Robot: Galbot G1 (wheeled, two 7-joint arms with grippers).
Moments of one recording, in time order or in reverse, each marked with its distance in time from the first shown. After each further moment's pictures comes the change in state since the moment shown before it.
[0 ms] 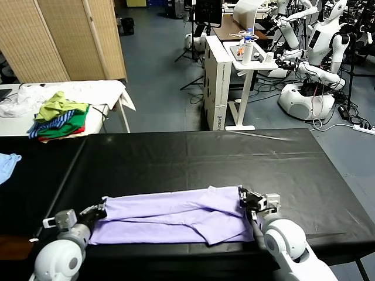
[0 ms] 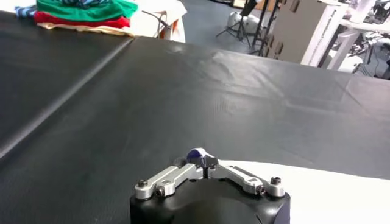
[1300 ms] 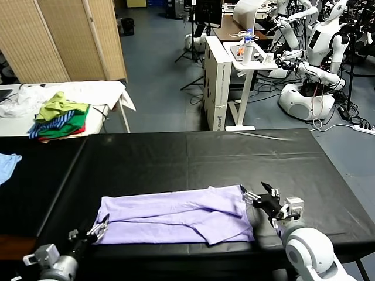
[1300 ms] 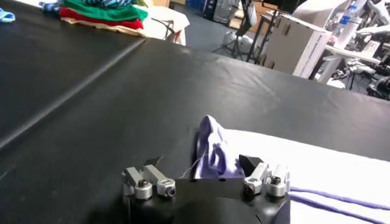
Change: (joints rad) left arm 0.262 -0.150 -0.143 -0.072 0.091 -0.158 0.244; right arm -0.132 -0.069 0.139 0.153 0.016 0.035 -0.061
